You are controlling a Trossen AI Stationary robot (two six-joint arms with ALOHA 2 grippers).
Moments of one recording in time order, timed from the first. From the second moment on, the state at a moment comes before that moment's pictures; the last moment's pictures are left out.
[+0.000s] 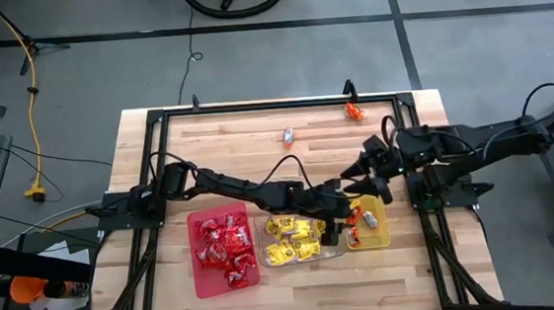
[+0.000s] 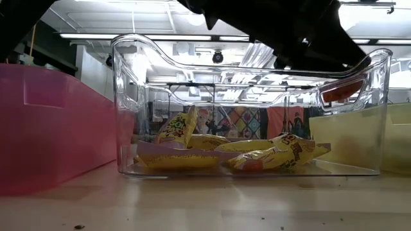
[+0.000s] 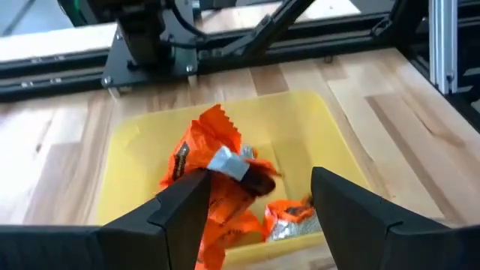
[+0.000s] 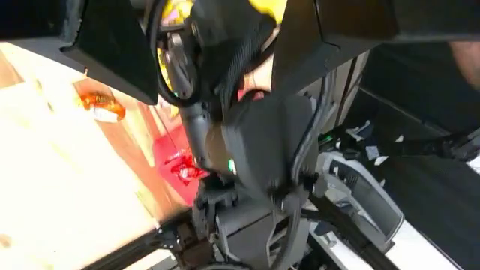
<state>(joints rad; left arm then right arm) -0.15 2.26 1.79 -0.05 -0.03 0.07 0.15 0.86 0.90 -0.41 -0.06 0.58</state>
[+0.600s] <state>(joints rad) -0.14 2.26 1.79 0.01 -0.01 0.06 0.16 0.71 0.90 -0.49 0.09 0.58</state>
